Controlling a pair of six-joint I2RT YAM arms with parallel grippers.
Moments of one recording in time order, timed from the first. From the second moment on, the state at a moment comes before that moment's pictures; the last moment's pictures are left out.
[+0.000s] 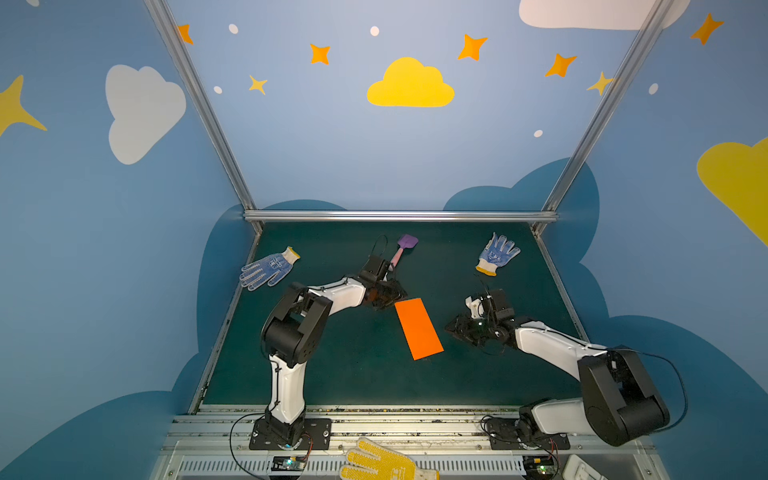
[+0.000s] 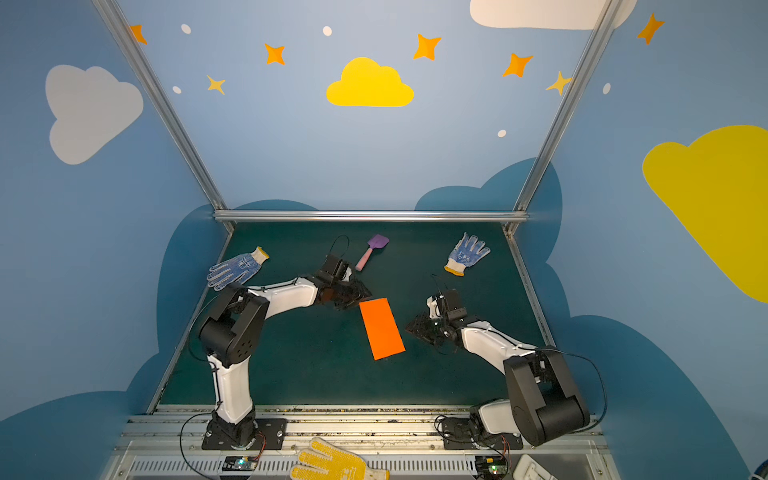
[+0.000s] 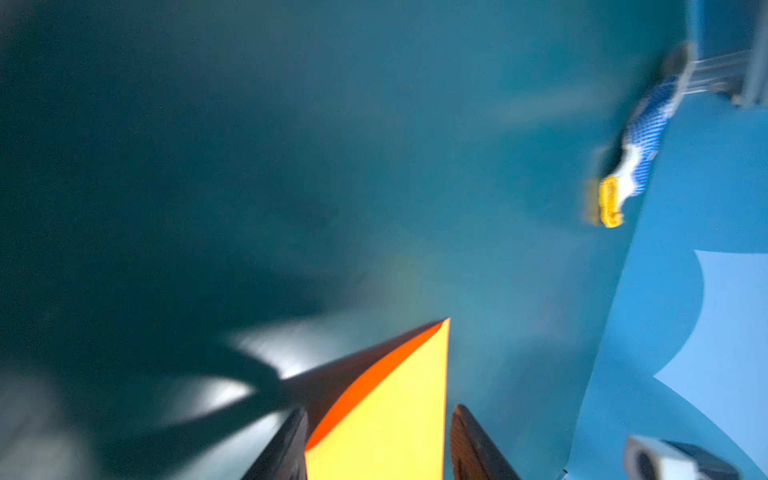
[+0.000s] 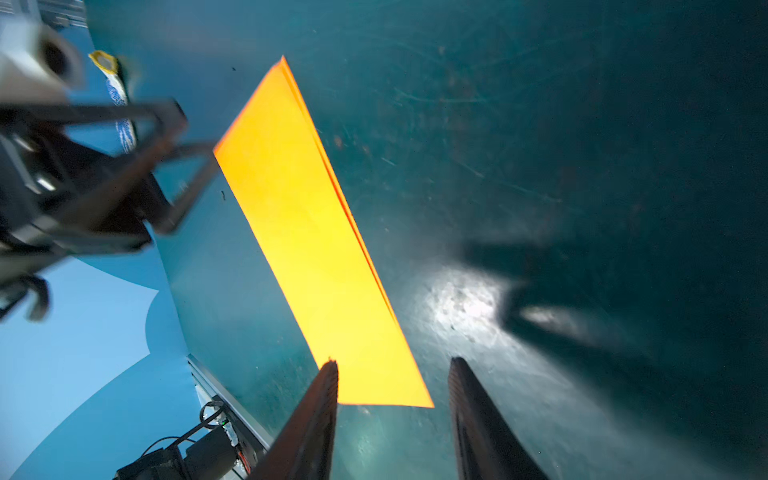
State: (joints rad) left arm -0.50 2.00 1.30 -0.21 0.35 -0.88; right arm 0.37 1.38 0.59 -0.21 -0.47 0.75
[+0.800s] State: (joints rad) left arm -0.50 2.03 1.38 -0.31 0.47 -0.62; right arm 0.56 1.38 0.53 -0.13 -0.44 0.87
